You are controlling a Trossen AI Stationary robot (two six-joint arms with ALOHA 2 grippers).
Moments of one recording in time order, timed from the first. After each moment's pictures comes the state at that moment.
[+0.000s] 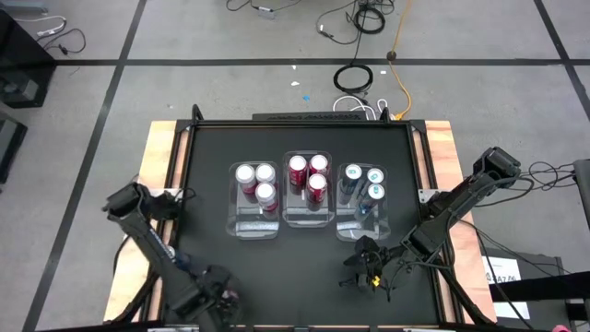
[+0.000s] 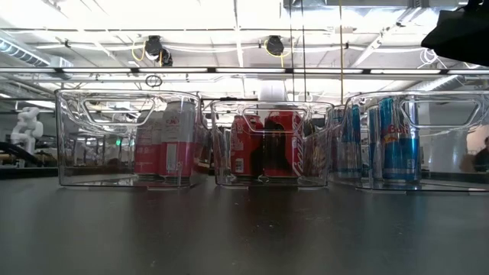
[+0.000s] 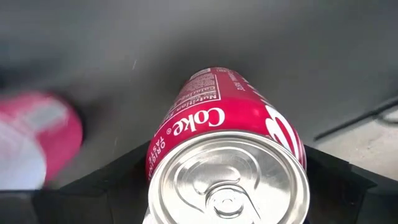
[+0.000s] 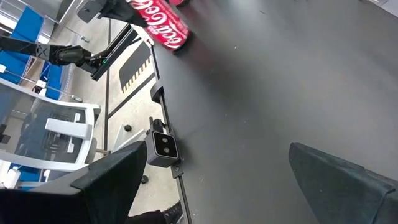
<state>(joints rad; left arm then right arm) -0.89 1.84 1.49 -1.11 -0.01 -2.02 0.75 1.40 0.81 -0.03 0.41 1.19</state>
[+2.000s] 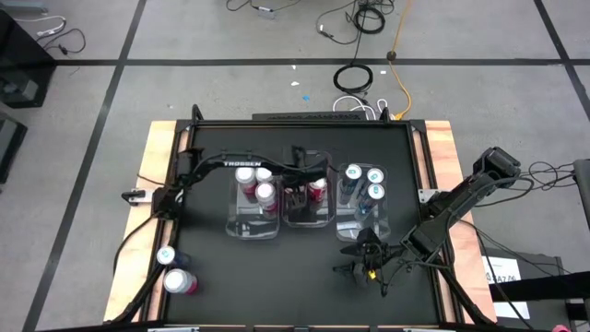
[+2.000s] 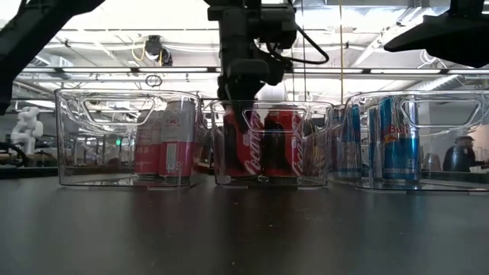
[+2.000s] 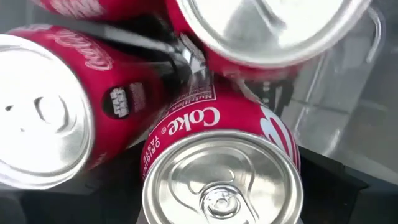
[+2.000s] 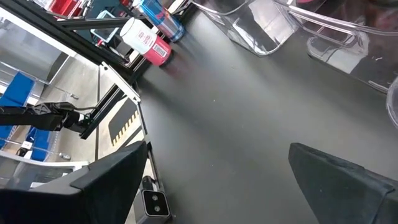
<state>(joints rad) 0.12 2.14 1.93 -1.22 -0.07 -0.09 0.75 1.40 0.81 -0.03 0.64 1.27</state>
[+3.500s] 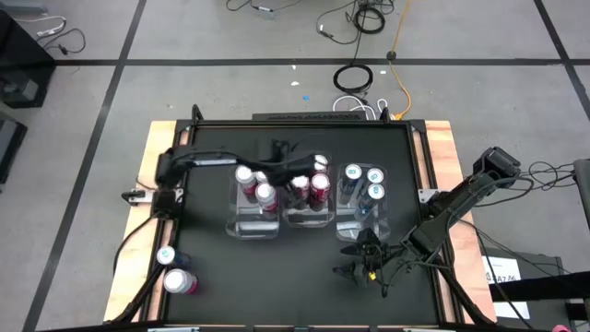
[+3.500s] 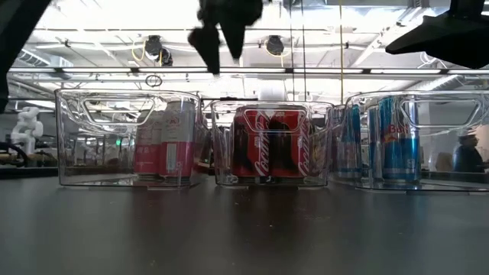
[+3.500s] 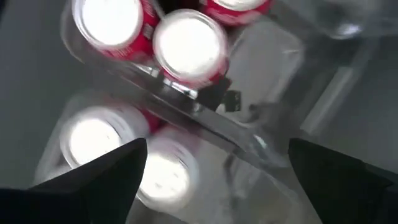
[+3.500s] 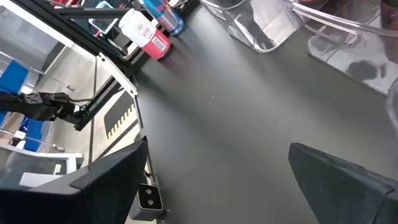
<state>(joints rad) 0.03 1.98 2.06 -1.44 -0.09 -0.49 0.75 1.40 0.81 -0.04 0.62 1.23</state>
